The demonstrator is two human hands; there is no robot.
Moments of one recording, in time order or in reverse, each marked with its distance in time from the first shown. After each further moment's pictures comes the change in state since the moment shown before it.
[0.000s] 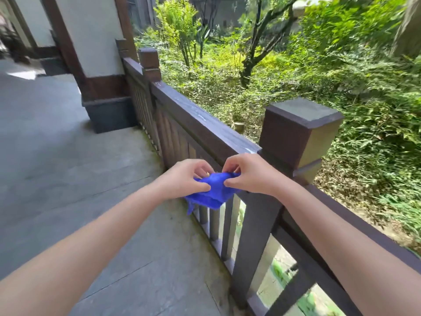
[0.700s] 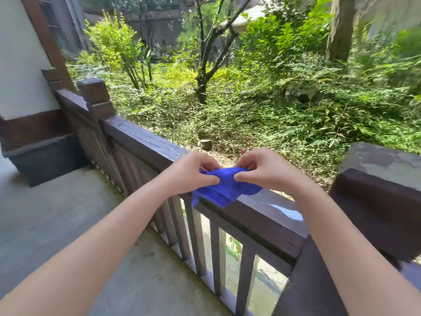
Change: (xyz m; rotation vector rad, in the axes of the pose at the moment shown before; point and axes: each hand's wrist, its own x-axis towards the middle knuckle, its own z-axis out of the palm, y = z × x) left_hand 0.235 -0.031 -0.132 0.142 -0.130 0.382; right_hand 0.210 0.029 -0.037 0.098 0.266 0.274
